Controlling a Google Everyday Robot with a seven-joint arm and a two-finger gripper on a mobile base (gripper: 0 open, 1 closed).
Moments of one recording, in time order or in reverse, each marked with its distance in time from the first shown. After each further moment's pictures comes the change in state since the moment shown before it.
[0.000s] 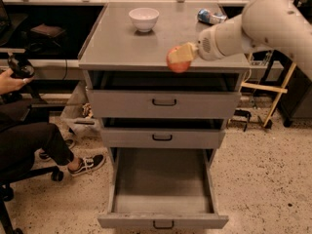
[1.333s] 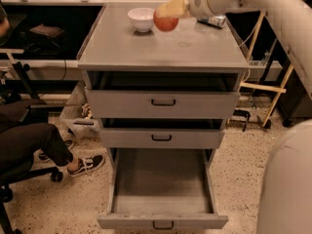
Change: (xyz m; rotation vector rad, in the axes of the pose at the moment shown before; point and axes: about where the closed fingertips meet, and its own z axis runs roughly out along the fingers) arm -0.125 -0.034 0.025 -0.034 -0.151 0.098
